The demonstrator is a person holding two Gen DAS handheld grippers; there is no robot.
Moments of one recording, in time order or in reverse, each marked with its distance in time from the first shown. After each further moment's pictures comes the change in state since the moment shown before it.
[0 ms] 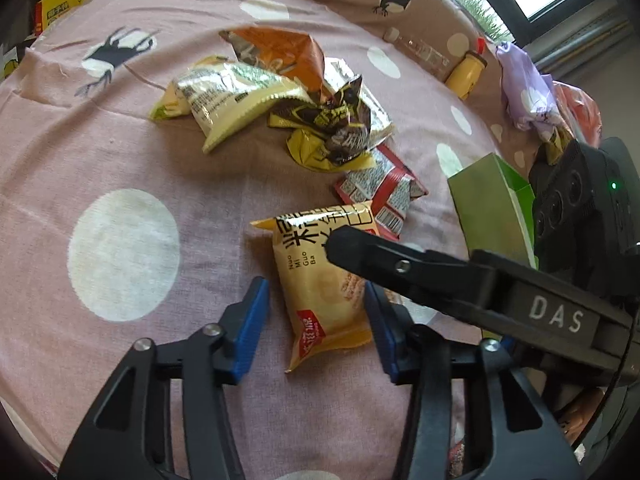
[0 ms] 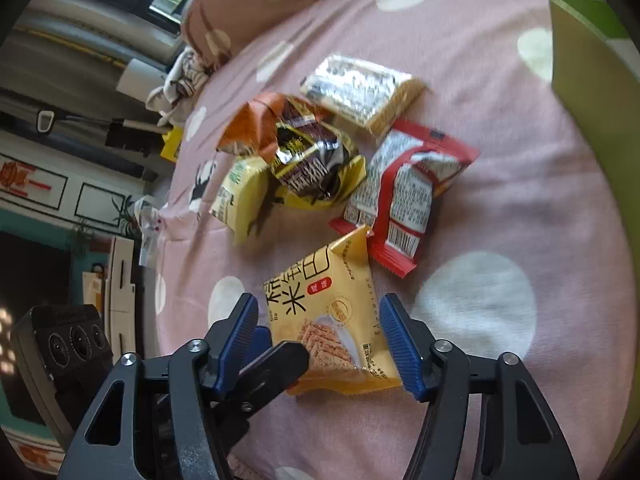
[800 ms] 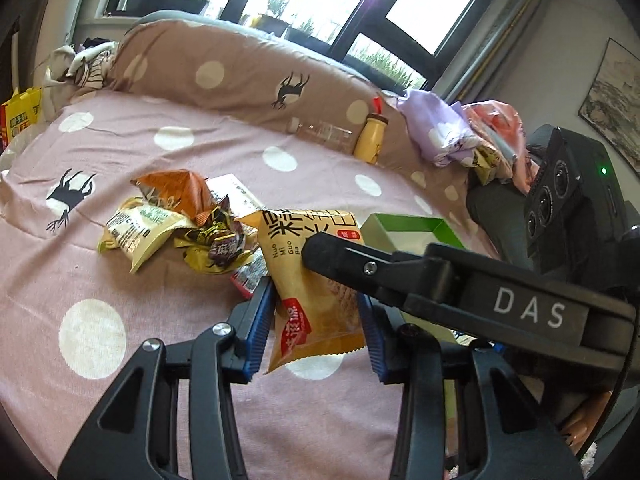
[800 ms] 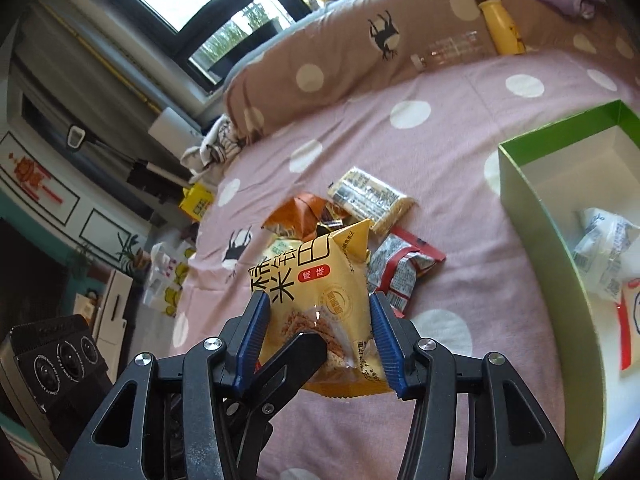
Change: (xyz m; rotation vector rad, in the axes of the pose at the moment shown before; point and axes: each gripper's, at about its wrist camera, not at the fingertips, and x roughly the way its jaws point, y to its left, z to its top) left arm -0.061 -0.071 -0.011 0.238 -0.358 -0.136; right arm -0.101 0.028 -0.018 -0.124 -0.346 -0.017
